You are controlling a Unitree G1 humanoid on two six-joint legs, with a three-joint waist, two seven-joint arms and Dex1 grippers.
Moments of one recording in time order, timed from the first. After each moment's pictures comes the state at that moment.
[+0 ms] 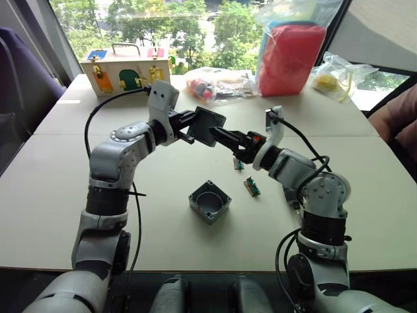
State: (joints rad) left arm -0.84 0.31 0.05 0.00 -0.36 0.84 -0.50; right arm -0.65 -0.10 -0.27 -0.20 0.84 1.10 0.19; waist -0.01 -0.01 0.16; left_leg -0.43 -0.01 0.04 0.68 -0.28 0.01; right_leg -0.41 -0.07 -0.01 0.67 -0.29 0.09
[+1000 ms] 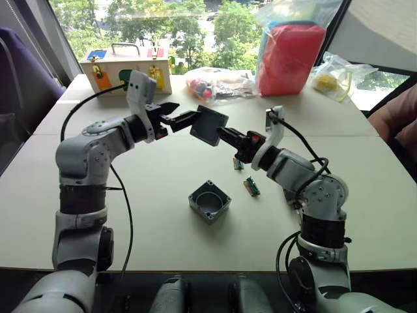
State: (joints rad) left arm -0.84 0.52 0.18 -0.01 -0.62 0.99 -0.68; right arm -0.61 -0.18 -0.17 -0.25 0.77 0.96 0.15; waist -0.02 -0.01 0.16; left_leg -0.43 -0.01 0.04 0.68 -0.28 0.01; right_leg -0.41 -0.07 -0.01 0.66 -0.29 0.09
